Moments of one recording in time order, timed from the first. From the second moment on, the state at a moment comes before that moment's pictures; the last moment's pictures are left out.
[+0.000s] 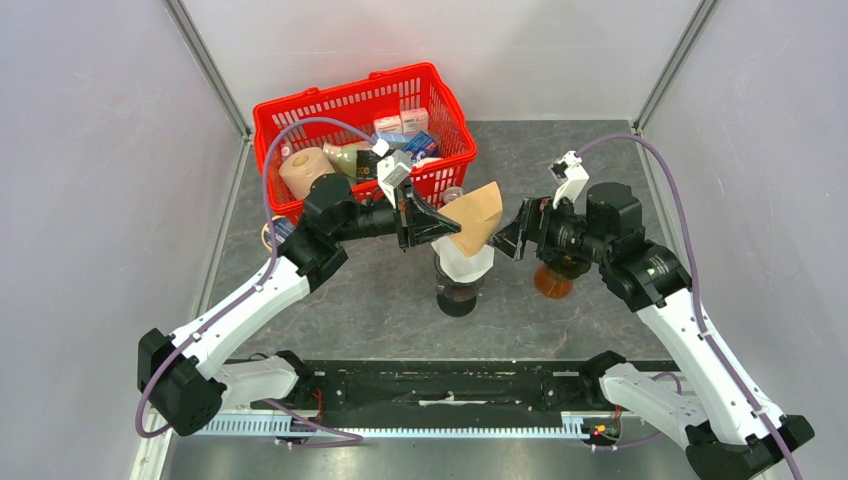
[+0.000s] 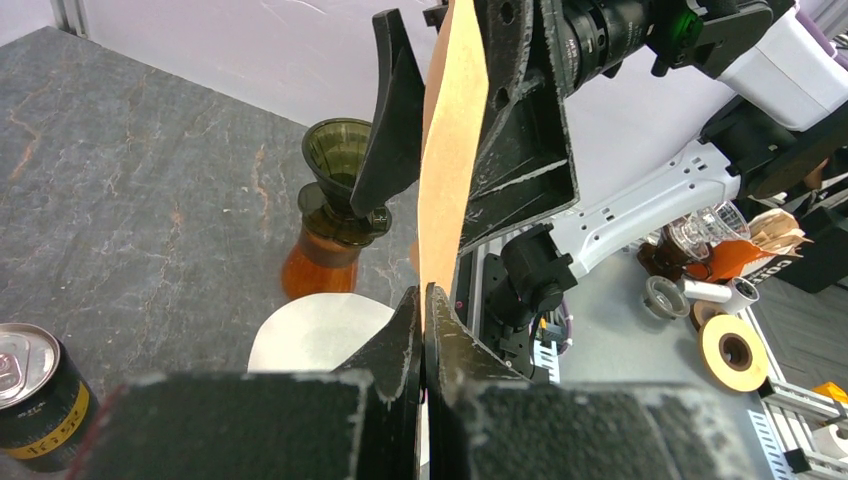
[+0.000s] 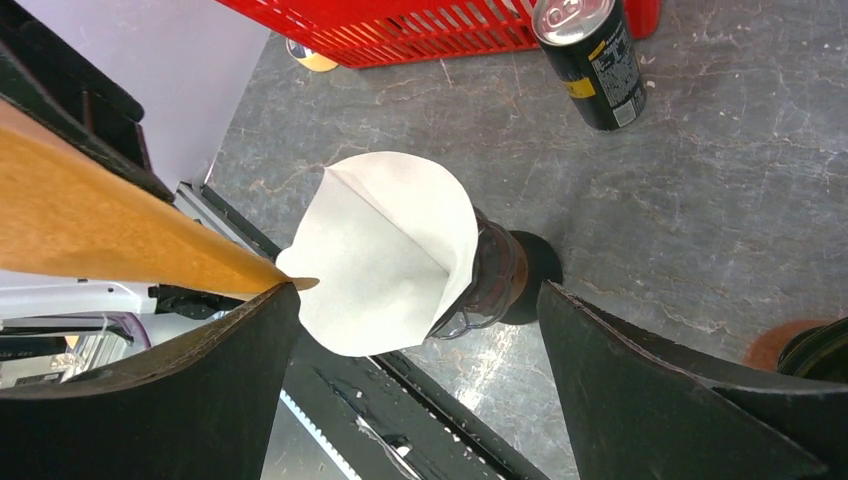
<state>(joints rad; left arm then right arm) -0.66 1.16 0.99 0.23 0.76 -0.37 0.45 0.91 1.08 -0.60 -0.37 0.44</state>
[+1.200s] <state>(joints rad) -0.66 1.17 0.99 0.27 0.80 -0.40 0.45 1.00 1.08 -0.25 -0.65 0.51</state>
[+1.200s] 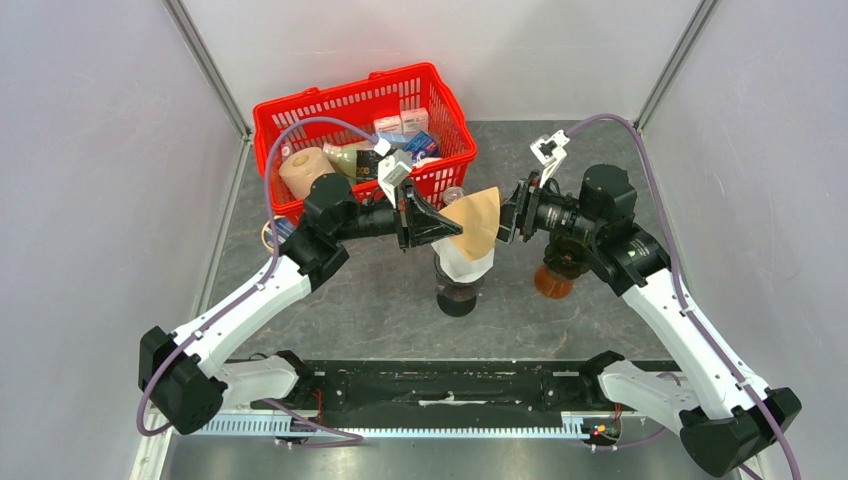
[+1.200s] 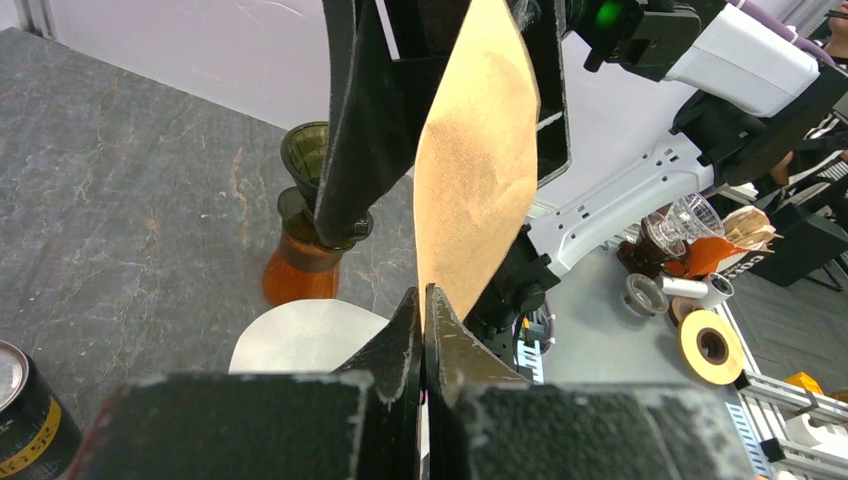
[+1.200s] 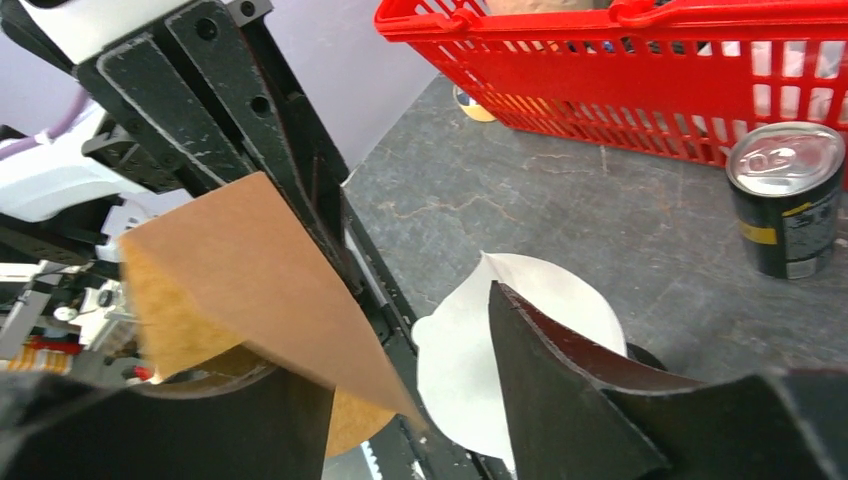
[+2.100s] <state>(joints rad) -0.66 1.20 1.00 0.26 0.73 -0.45 0.45 0.98 1.07 -0.22 -0.70 0.53</state>
